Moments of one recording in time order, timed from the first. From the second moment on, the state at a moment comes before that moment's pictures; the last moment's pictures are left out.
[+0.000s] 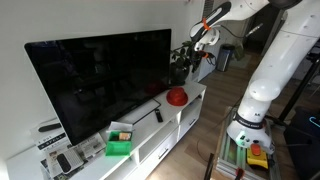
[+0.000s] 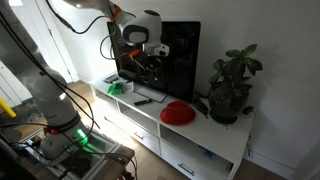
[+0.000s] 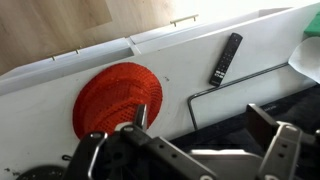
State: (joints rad) arm -0.15 -0.13 -0.47 -2.41 0.23 2.28 -0.34
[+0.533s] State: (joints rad) arm -0.16 -0.02 -0.47 -2.35 0.28 2.27 -0.39
